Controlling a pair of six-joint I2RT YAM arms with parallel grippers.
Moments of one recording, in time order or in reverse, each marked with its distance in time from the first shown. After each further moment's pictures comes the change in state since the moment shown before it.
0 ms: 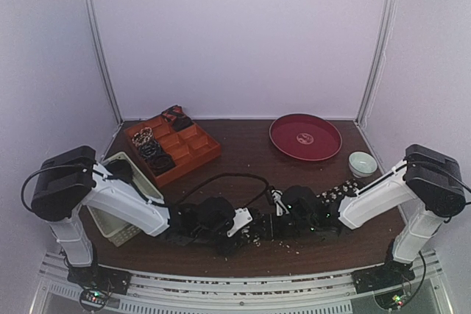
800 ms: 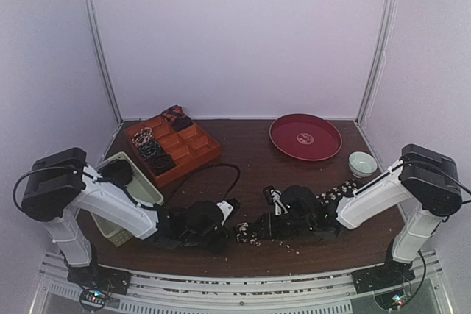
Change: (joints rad) left arm 0.000 -0.072 -0.116 0.039 -0.091 -0.432; right arm 0.000 0.028 0.005 0.046 -0.023 0.039
